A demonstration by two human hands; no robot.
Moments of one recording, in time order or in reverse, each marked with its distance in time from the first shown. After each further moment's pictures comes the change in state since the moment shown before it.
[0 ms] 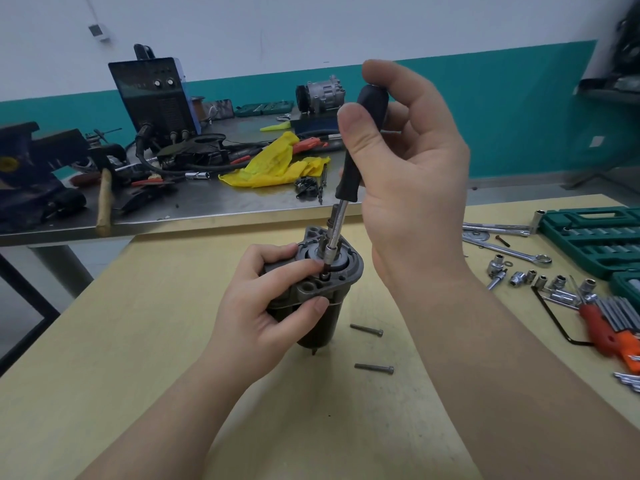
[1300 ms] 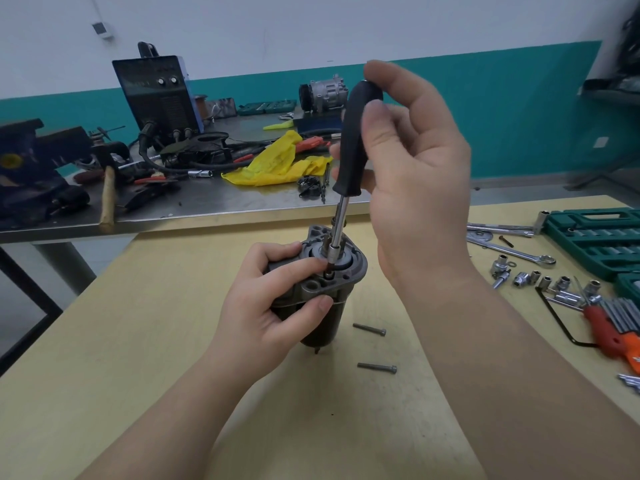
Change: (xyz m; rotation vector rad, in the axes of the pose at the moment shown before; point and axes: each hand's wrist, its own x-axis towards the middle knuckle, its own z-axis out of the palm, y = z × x) left_hand 0.000 -0.003 0.000 0.002 -0.003 0.027; right_hand -0.002 0.000 -0.002 0.025 -0.044 0.073
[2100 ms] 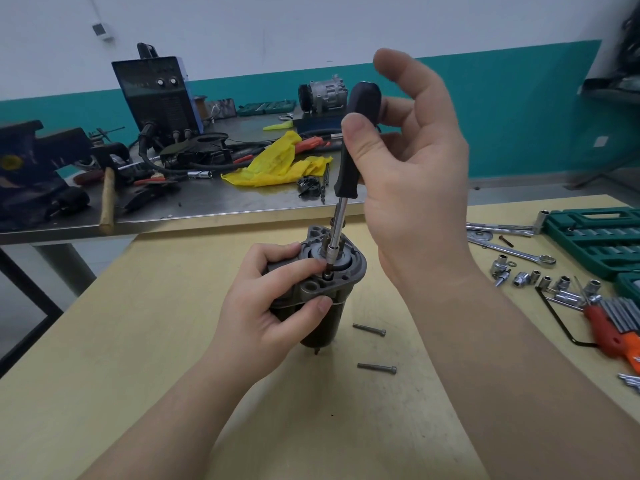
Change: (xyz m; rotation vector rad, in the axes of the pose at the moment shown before) left_hand 0.000 0.000 0.000 0.004 0.002 0.002; right_hand 0.004 0.003 -0.001 -0.135 0.008 -0.082
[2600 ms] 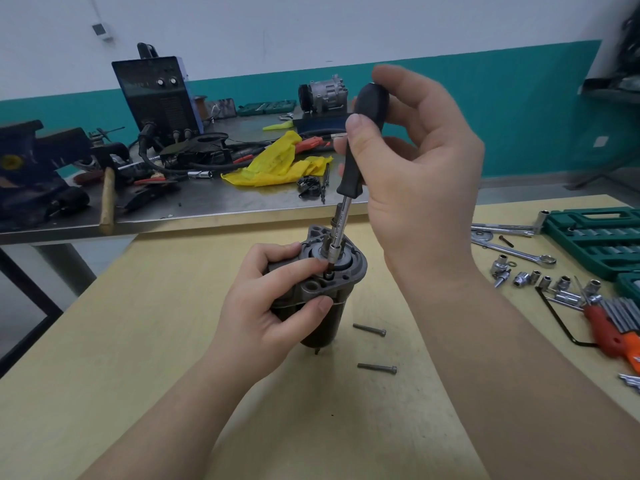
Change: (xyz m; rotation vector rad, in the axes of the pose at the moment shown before) left_hand 0.000 -0.001 0.001 -0.010 0.002 0.002; right_hand 0.000 0.001 -0.003 0.007 0.058 -0.019
